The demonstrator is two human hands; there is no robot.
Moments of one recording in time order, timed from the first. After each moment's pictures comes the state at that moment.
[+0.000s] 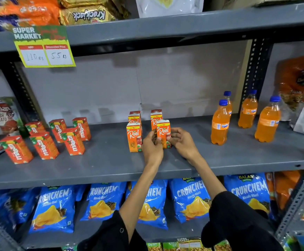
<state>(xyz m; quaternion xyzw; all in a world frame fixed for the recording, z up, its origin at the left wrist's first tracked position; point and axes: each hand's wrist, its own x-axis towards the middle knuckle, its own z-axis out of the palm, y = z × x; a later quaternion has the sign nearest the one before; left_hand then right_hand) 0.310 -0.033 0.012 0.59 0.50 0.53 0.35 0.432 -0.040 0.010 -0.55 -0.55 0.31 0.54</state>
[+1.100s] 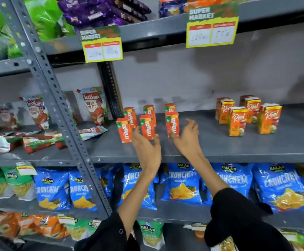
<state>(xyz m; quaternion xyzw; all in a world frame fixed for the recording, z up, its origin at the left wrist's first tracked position) -0.055 -0.023 -0.002 0.56 0.57 0.59 0.13 0.078 -0.008 0.008 -0.63 -0.58 0.12 0.51</state>
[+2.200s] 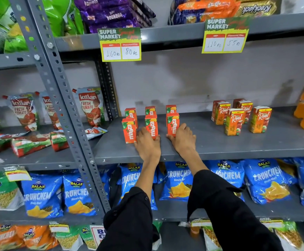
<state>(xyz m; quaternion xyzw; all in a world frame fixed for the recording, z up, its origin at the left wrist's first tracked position) -0.085 0.020 0.000 0.62 0.65 0.44 0.05 0.040 0.020 0.002 -0.77 -0.55 -0.02 0.31</state>
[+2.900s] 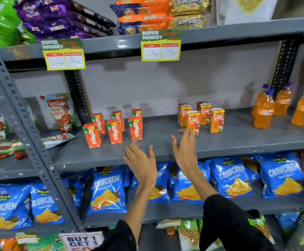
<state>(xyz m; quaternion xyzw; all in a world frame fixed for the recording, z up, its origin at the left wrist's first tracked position) 0.031 -0.069 -0.035 0.57 0.62 0.54 0.01 0.167 -0.072 -0.015 -0.65 -0.52 -0.05 0.54</state>
